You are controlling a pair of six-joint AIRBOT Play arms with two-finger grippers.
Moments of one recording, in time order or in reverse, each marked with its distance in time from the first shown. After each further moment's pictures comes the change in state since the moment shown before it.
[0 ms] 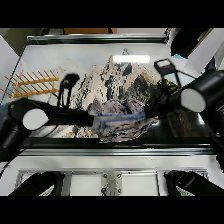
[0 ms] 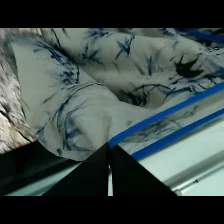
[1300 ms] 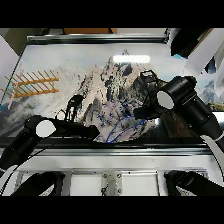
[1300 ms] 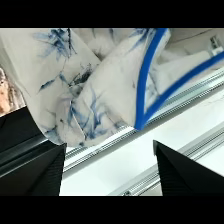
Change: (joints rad) left arm 0.051 0.036 -0.218 -0.163 0.118 0.130; right arm -0.027 -0.095 -0.063 0.064 -0.125 0.019
